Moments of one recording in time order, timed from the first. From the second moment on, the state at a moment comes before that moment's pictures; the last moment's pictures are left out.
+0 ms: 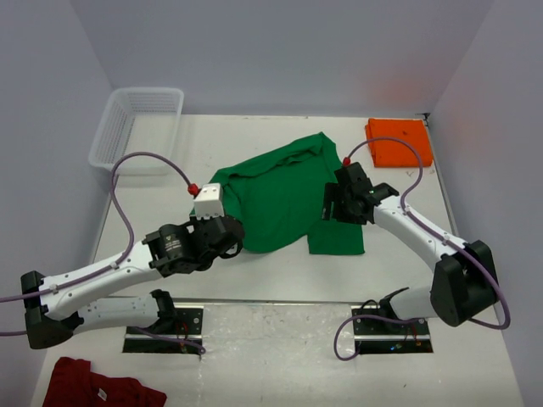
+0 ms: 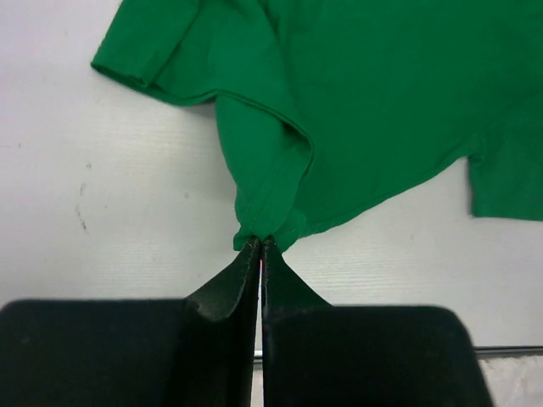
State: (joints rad) left arm -1.11 1.02 1.00 -0.96 -0.75 -0.98; right arm 0.45 1.37 0.96 -0.65 0.14 0.55
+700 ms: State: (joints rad) left arm -1.13 1.08 0.66 -1.04 -0.64 -1.39; right arm 0.45 1.35 1.00 -0.65 0.11 0.50
